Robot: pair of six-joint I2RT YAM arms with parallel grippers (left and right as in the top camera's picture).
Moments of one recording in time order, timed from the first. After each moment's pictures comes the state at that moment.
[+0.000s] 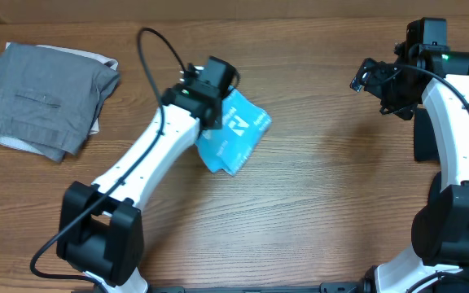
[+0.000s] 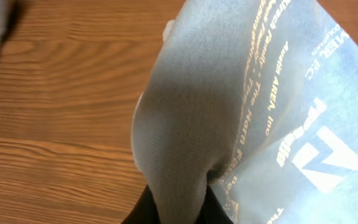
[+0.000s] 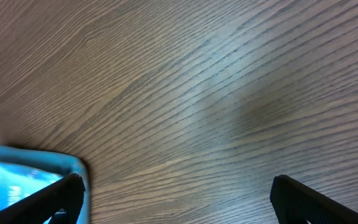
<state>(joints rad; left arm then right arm) -0.43 1.82 1.47 -0.85 -0.36 -0.43 -0.10 1.81 1.65 -1.06 -0.17 0.41</state>
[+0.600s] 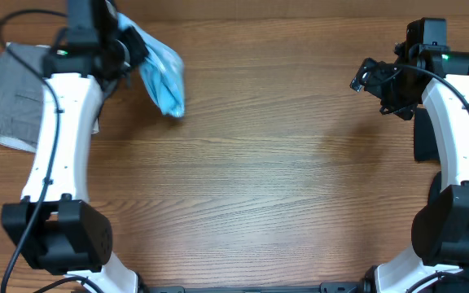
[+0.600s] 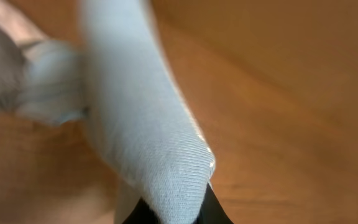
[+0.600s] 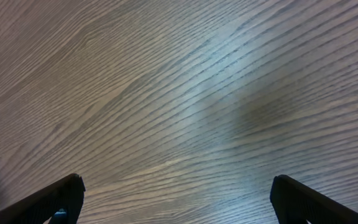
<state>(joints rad) 0.04 1.82 1.79 -0.78 0.21 -0.53 -0.10 1.81 1.65 -1.06 -0.17 0.41</state>
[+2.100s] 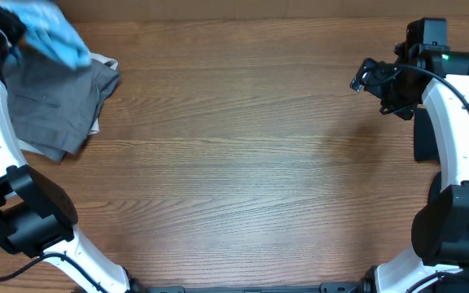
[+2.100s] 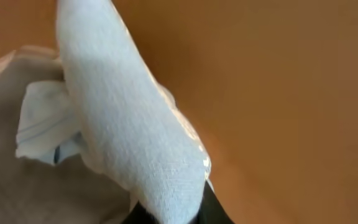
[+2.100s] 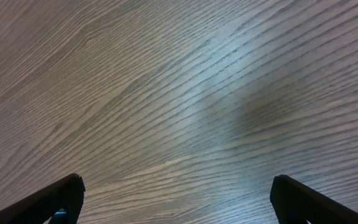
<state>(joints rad) 0.47 2.05 1.99 -0.59 0.24 -0.51 -0.10 1.81 1.65 -1.06 -0.17 0.41</state>
